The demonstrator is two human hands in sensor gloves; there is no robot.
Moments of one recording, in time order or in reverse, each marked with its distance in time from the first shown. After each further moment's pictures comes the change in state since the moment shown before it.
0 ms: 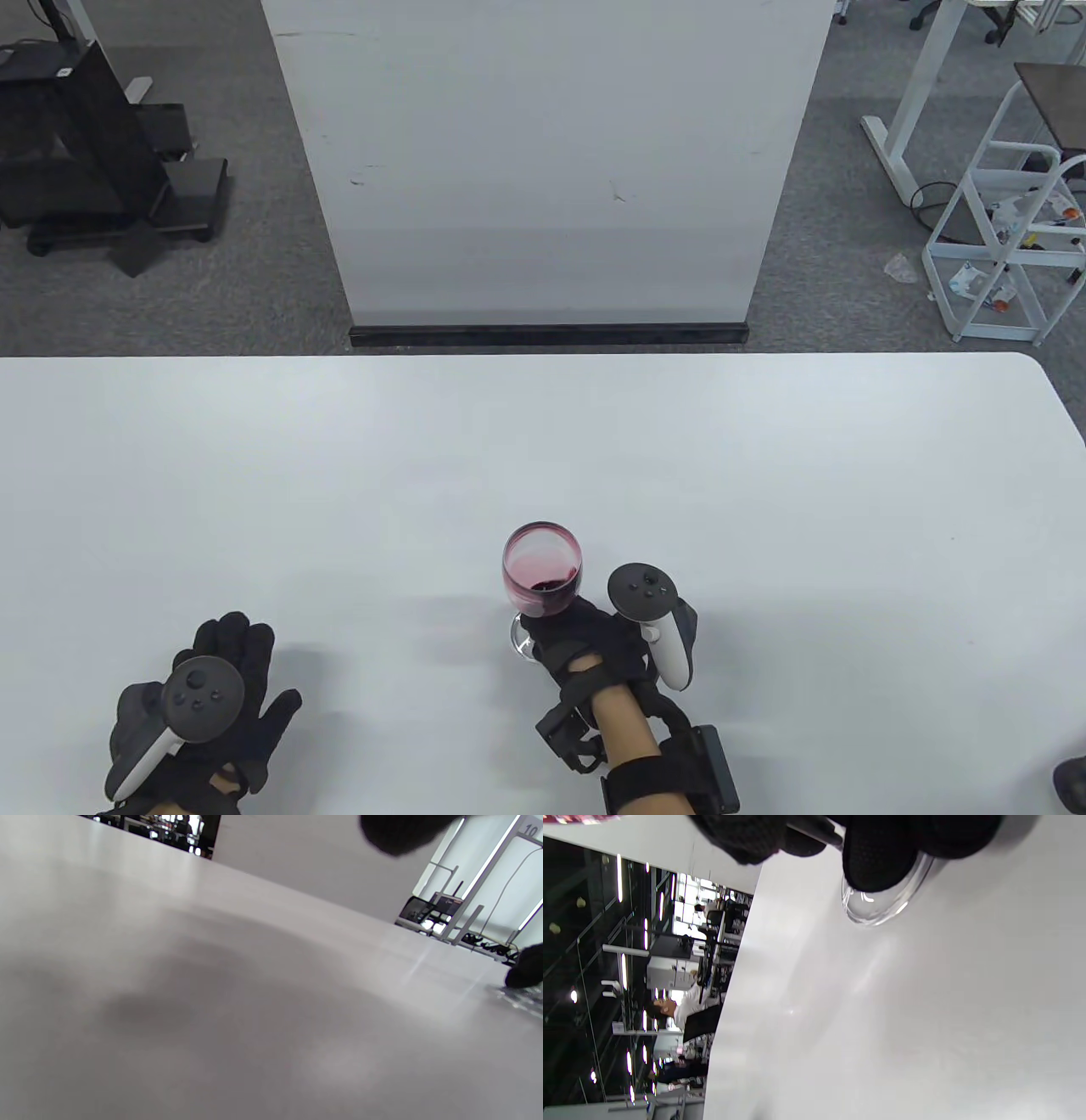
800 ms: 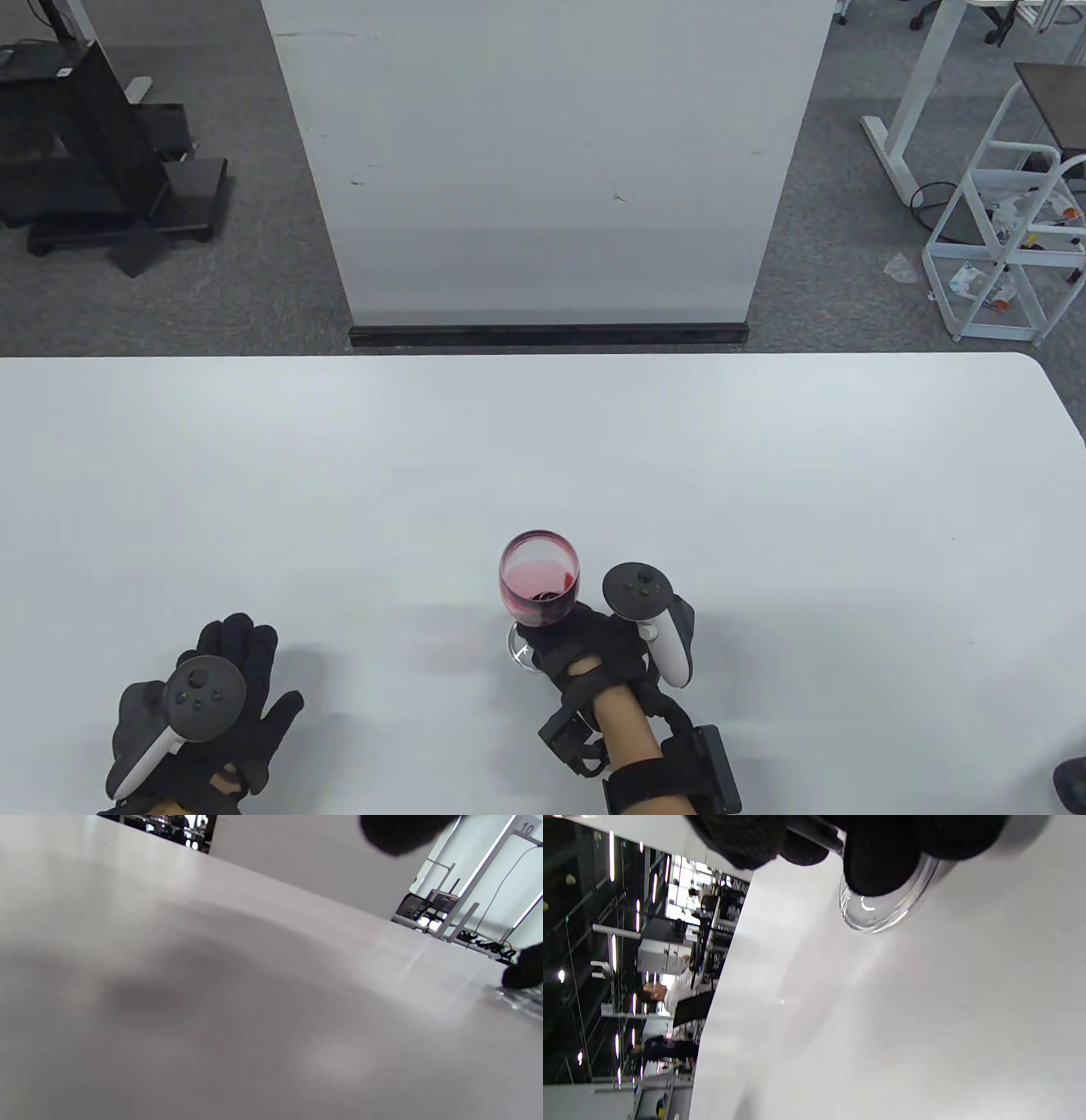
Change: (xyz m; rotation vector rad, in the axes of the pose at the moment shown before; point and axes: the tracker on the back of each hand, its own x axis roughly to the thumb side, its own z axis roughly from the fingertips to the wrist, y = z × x) left_hand 0.001 -0.001 -0.001 -0.017 -0.012 0.009; right_hand 0.003 -0.001 0.003 -0.003 -0.002 0.068
